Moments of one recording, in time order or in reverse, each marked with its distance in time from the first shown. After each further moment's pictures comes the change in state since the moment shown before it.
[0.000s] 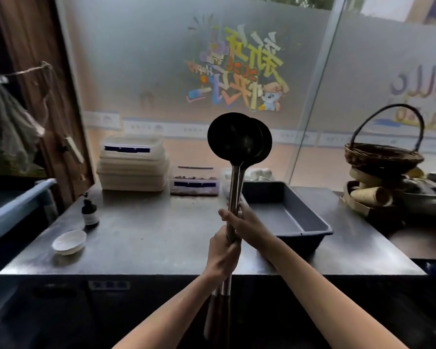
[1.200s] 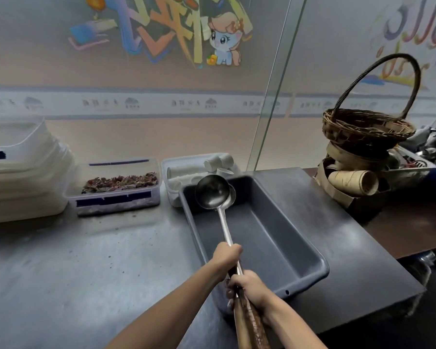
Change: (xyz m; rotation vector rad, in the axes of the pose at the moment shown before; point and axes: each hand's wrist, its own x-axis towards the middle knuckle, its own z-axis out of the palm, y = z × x) left_hand 0.368 -0.132 0.269 -0.061 -0.420 -0.709; right_hand 0.220 0.257 -0.167 0.551 0.148 0.780
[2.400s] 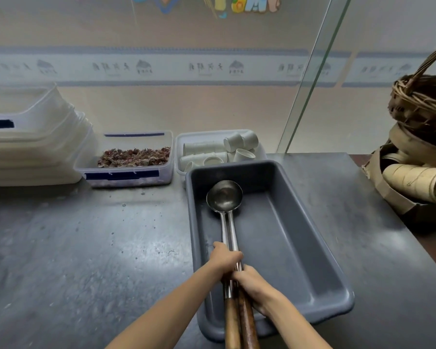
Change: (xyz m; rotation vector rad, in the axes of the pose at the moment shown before) left_hand 0.082 -0.016 0.025 0.207 0.139 -0.240; right_hand 0.122 0.000 -0.072 -0.335 -0.105 0.109
